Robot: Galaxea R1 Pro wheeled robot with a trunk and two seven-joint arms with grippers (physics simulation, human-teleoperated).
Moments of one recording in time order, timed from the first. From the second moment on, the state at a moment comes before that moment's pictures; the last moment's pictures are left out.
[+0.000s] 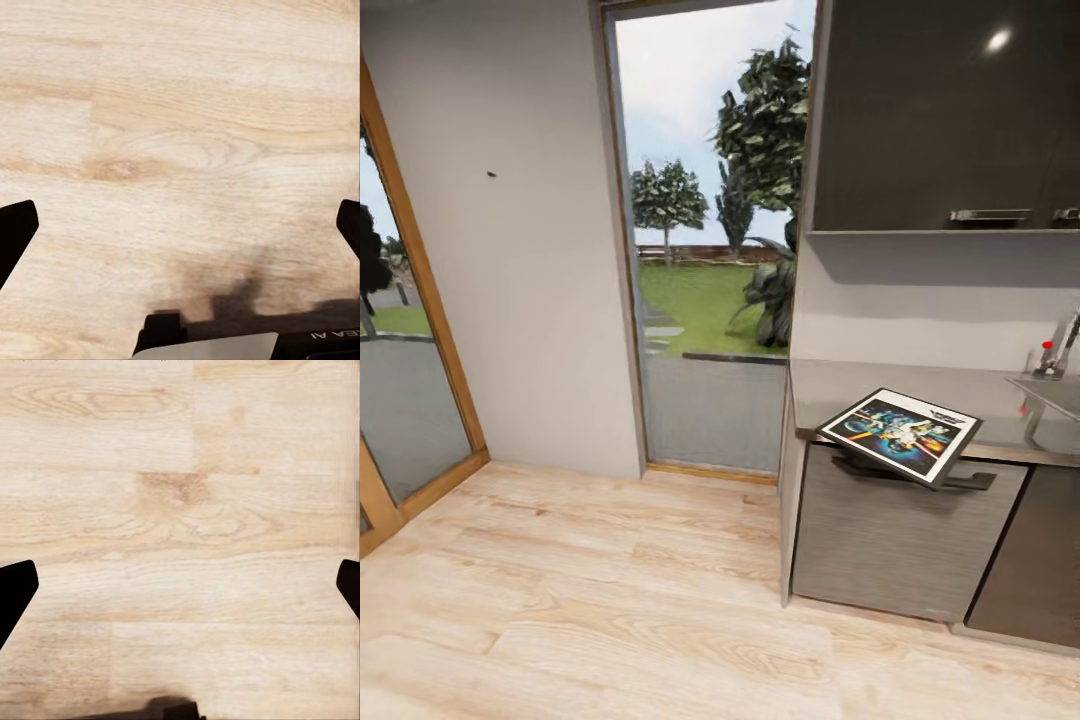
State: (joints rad) left arm 0.04 -0.03 0.00 -0.60 -0.07 -0.03 0.00; right arm -0.15 -0.03 -0.14 -0.33 -0.01 -0.13 0.00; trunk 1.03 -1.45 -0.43
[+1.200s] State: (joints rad) left arm 0.04 -0.03 0.00 -0.60 -0.07 -0.03 0.01; right arm -0.15 -0.03 -0.15 -0.33 -0.01 -0.13 0.00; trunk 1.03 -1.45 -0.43
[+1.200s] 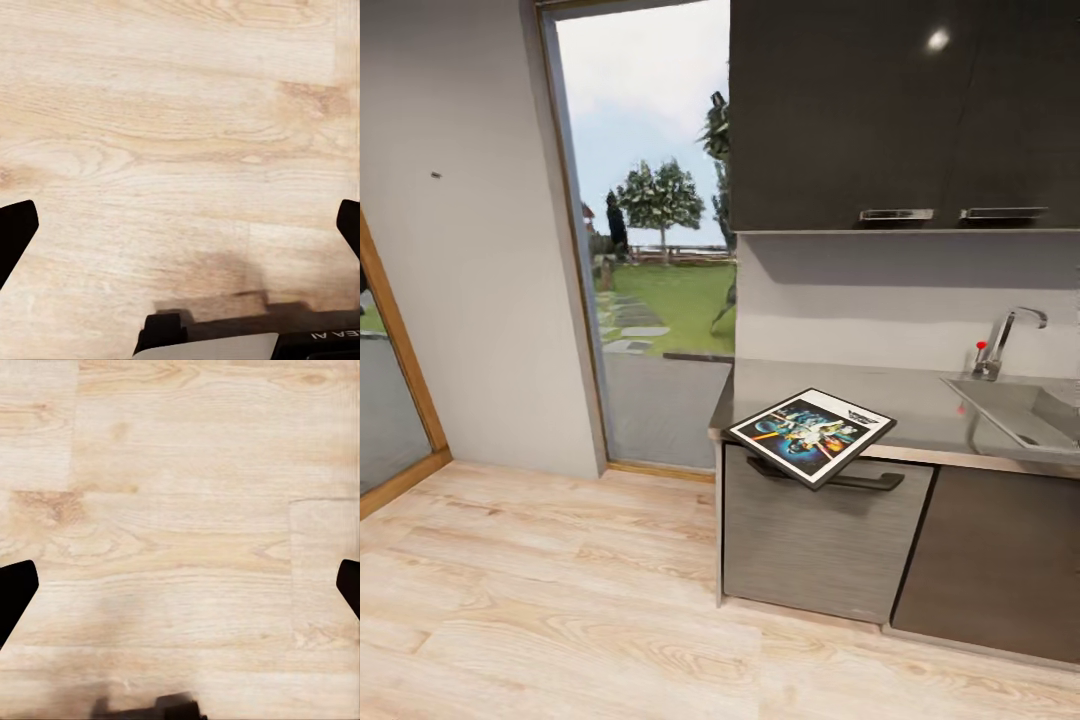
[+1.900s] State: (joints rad) left arm 0.05 -0.03 0.01 -0.60 -0.08 -0.05 0.01; right arm -0.15 -0.06 -0.19 -0.27 -0.03 -0.23 0.02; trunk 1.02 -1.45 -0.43
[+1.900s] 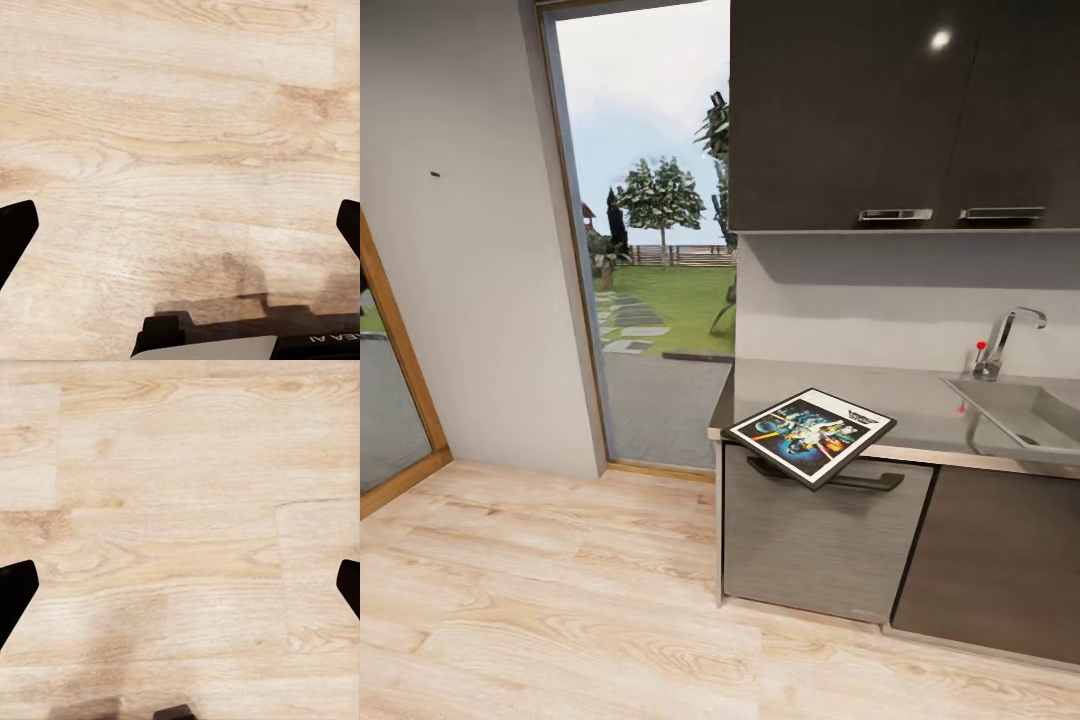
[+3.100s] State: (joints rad) left arm 0.05 -0.02 0.00 -0.60 -0.07 -0.06 0.01; right arm -0.14 -0.06 -0.18 -0.25 -0.04 -0.26 -0.01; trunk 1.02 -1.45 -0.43
